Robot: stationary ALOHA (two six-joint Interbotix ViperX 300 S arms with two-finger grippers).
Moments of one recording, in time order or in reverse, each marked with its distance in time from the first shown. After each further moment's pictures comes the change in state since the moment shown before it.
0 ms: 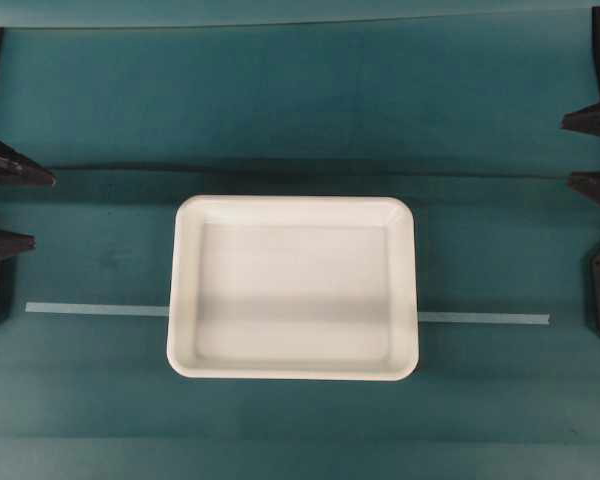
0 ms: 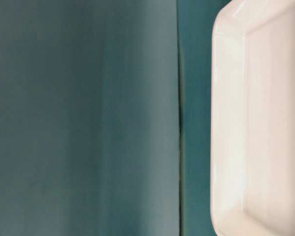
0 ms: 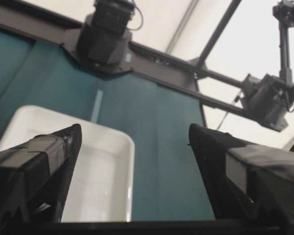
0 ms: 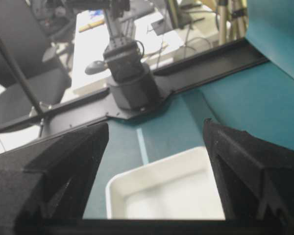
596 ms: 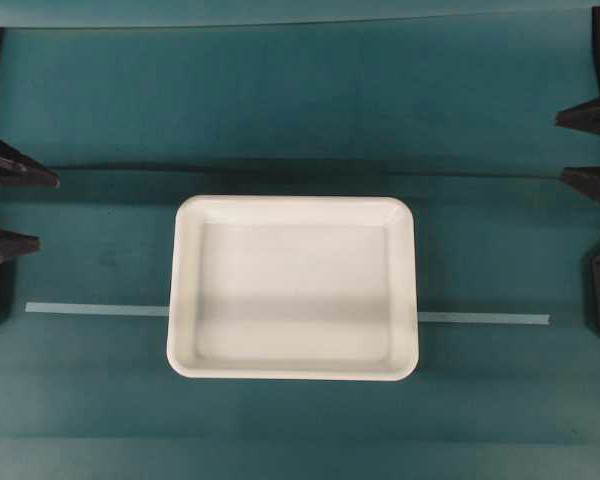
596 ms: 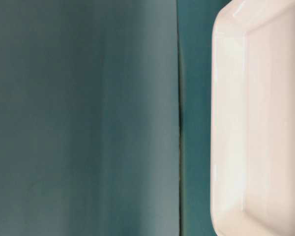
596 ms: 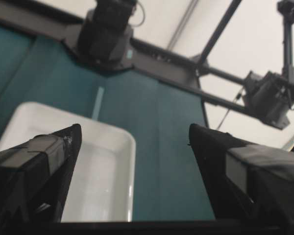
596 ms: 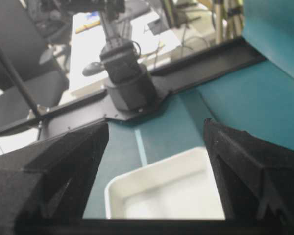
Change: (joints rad) left arm 0.002 0.006 0.002 0.000 -0.005 0.002; right arm -0.011 0.008 -0.002 0.002 -0.014 0.008
